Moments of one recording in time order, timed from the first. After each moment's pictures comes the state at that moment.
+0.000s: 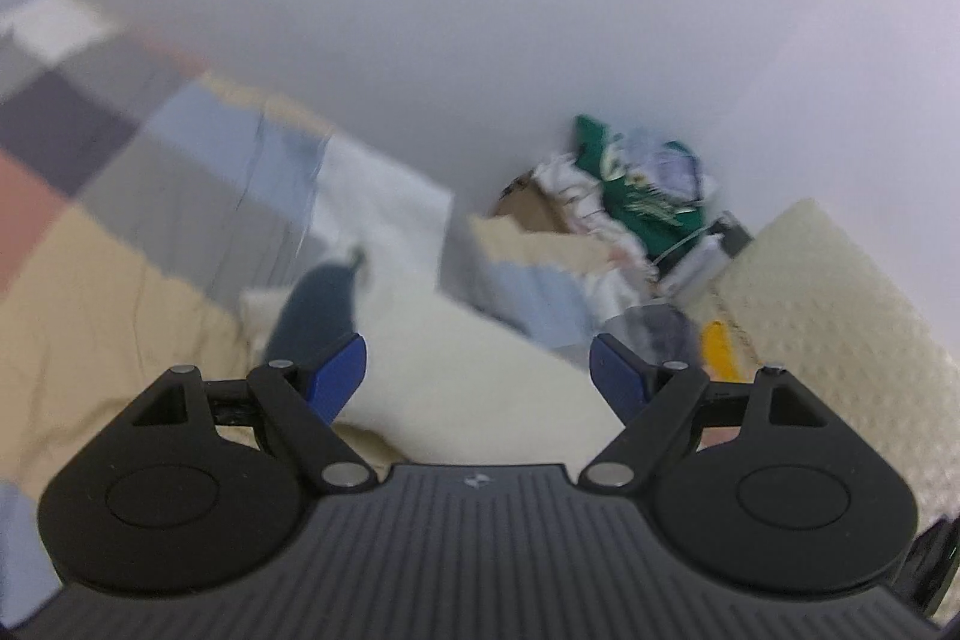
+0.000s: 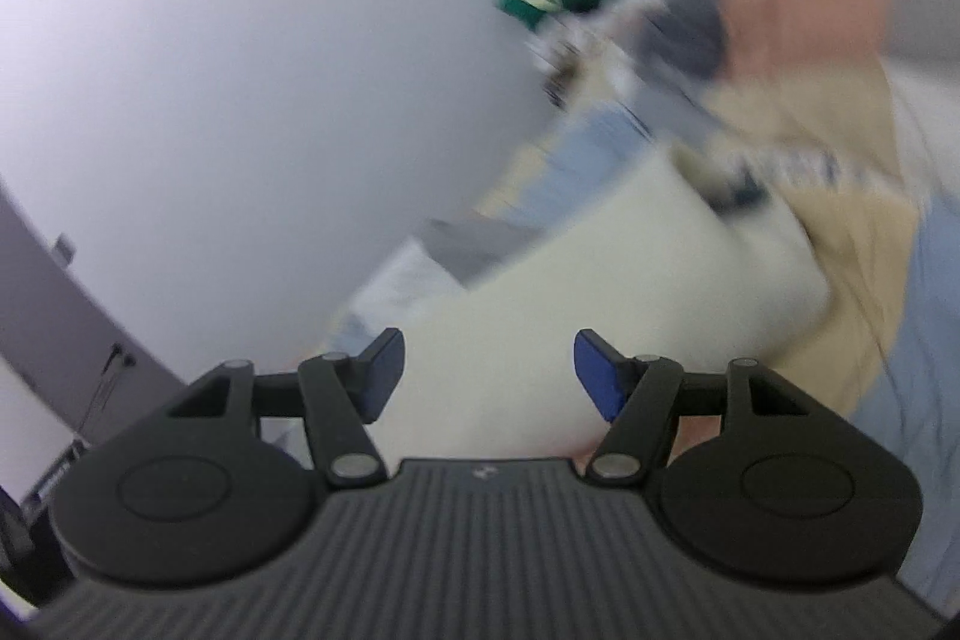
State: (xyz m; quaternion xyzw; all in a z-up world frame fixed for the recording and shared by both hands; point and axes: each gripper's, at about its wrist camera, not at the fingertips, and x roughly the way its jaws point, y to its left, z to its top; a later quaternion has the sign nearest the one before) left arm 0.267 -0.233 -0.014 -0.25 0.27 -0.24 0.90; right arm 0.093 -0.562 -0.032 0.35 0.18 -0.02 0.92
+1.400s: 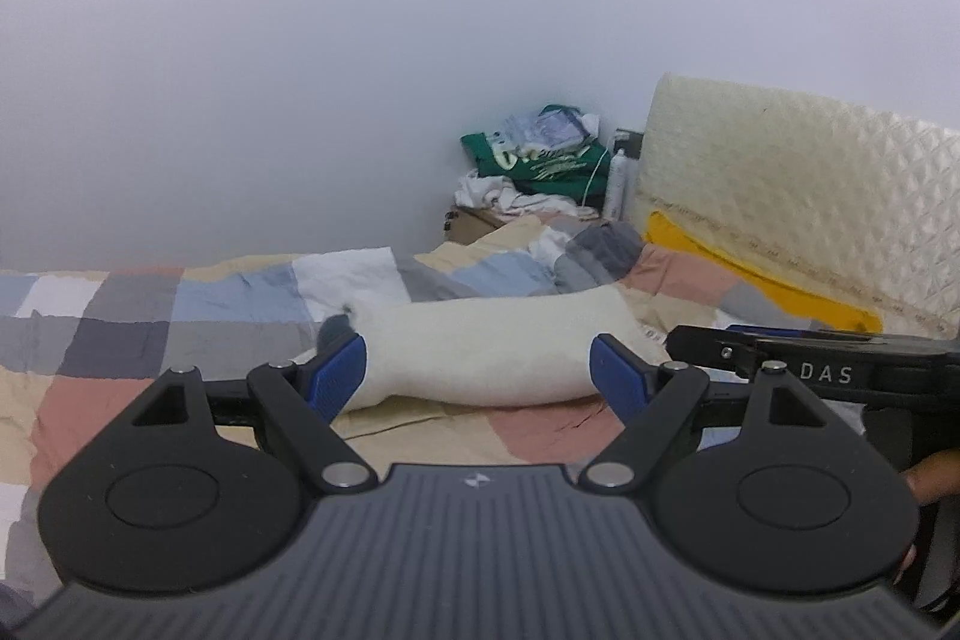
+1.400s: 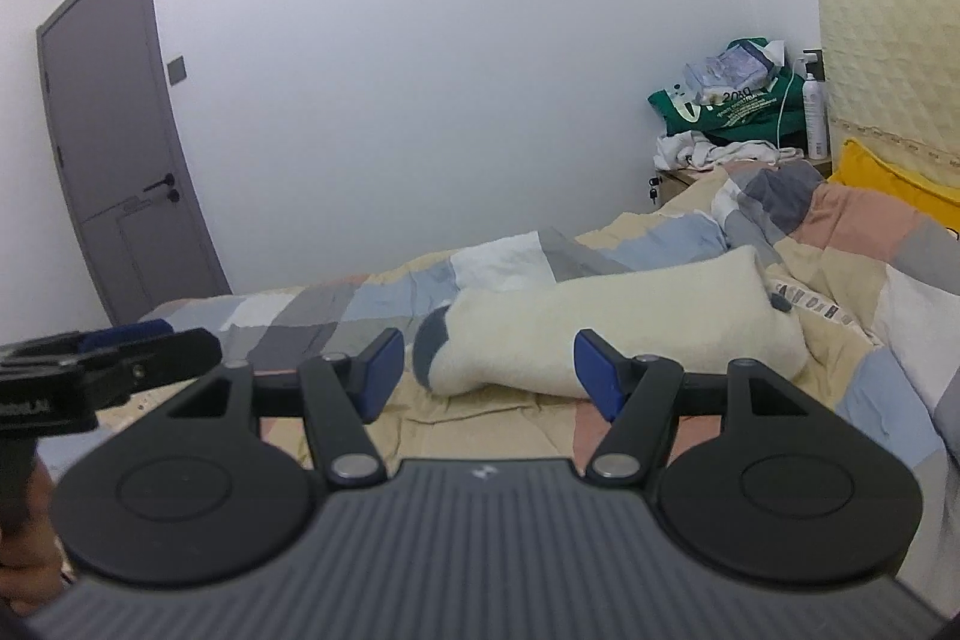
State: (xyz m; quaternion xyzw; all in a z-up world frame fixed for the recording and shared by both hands) left arm 0.028 -0.190 0.019 0.00 0.15 -0.30 0.94; right arm -0.064 -0.419 0.029 0.13 0.15 0.02 0.98
